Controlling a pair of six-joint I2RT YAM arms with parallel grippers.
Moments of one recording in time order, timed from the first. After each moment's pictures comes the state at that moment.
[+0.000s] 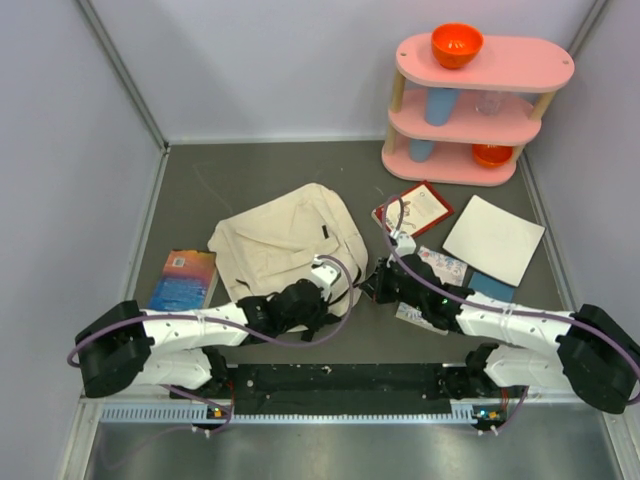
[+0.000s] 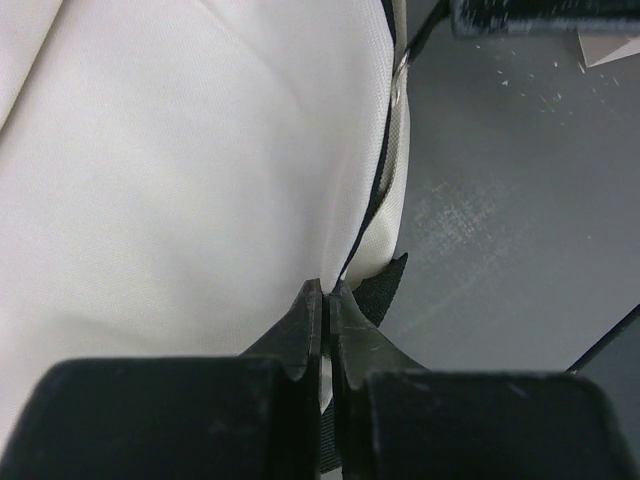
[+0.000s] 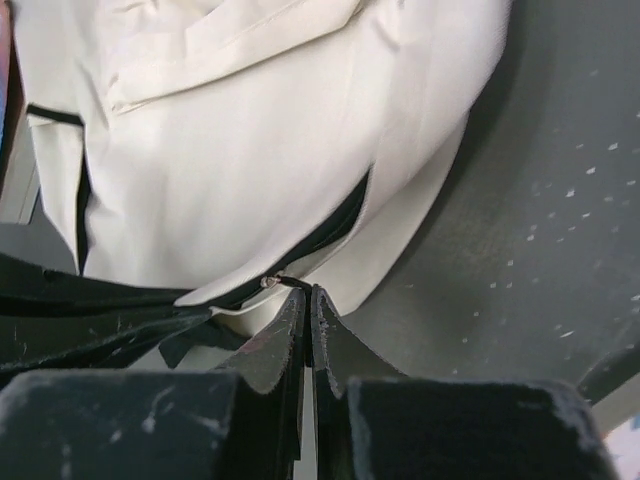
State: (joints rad) left arm -1.10 1.21 0.50 0.00 -0.23 -0.34; right arm 0.88 1.14 0.44 0.16 0.10 0.71
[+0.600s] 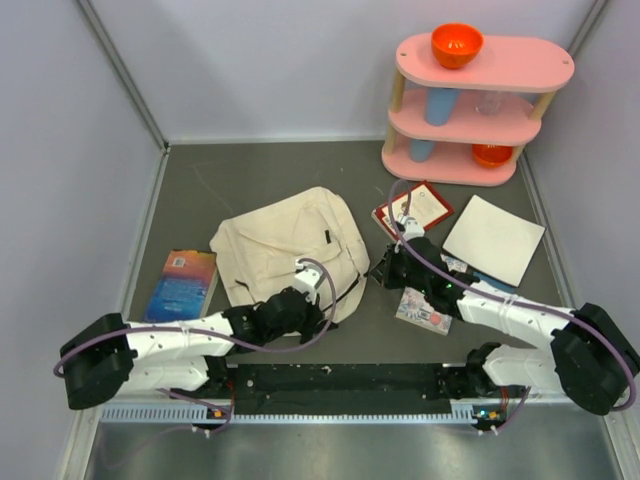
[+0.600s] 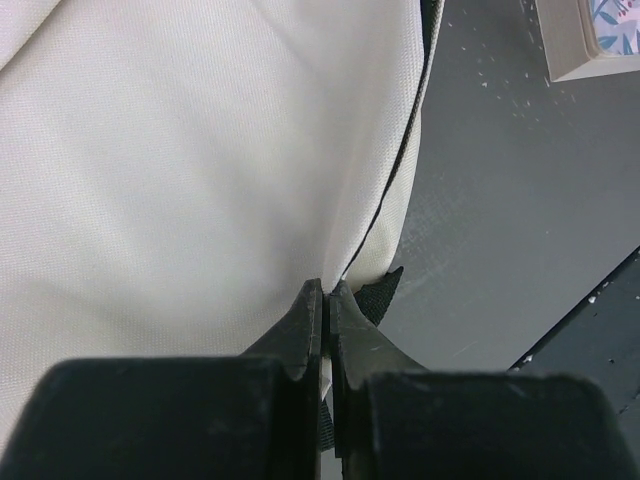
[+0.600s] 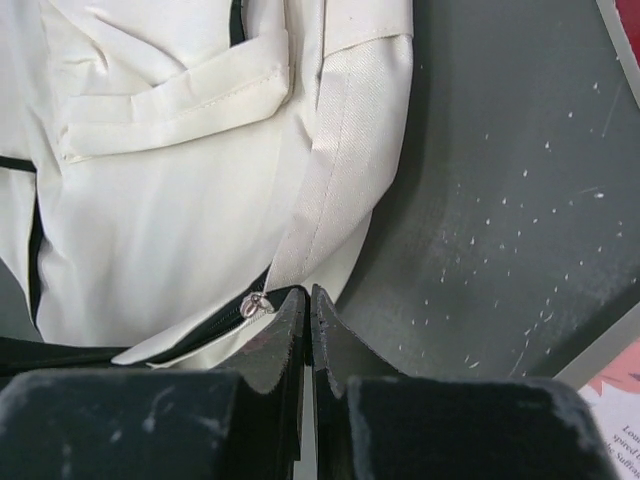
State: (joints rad) left arm -1.10 1.09 0.37 0.07 -0.21 -0.50; right arm 0.72 1.16 0.51 0.09 0.05 0.61
